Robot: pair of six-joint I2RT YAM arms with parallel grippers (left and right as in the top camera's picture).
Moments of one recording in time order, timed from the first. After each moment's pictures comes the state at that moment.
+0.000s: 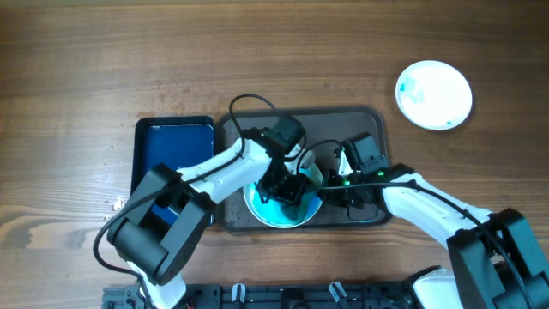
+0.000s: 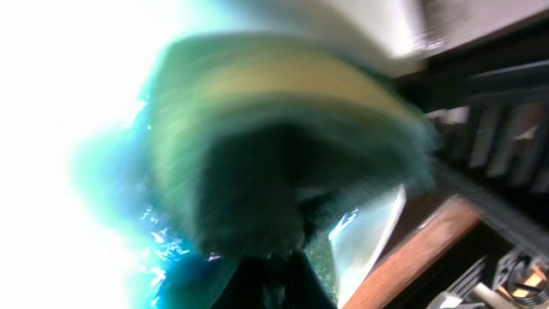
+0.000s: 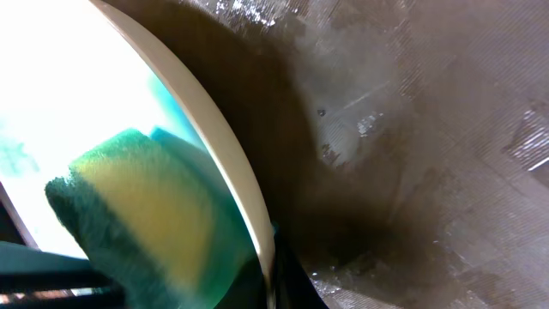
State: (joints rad) left arm -0.67 1.88 1.10 -0.76 0.46 -0.22; right arm 0.42 1.54 0.61 -0.31 -0.40 0.66
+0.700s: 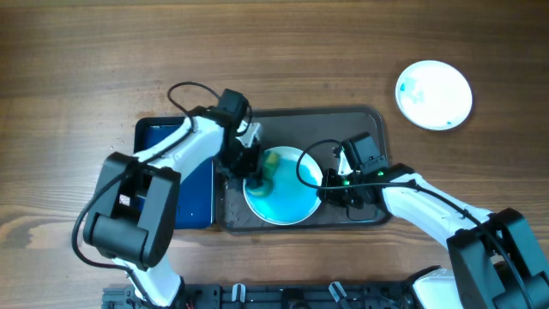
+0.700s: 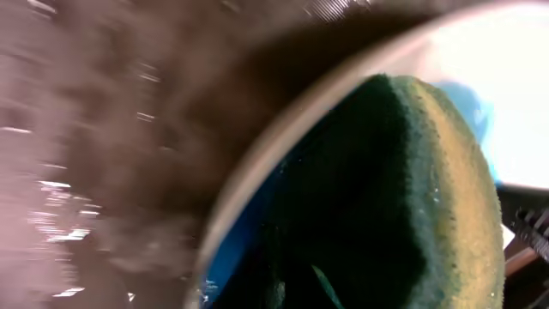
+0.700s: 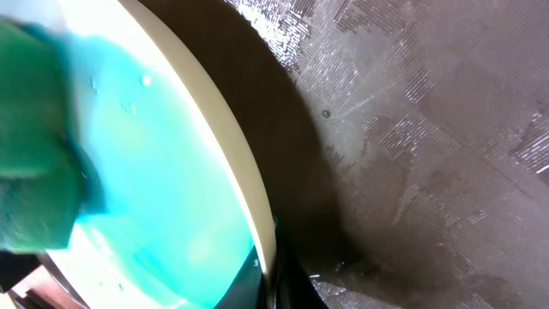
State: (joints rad) left arm -0.36 1.88 1.10 -0.77 0.40 -0.23; right arm 0.42 1.54 0.61 -0.31 -0.41 0.66
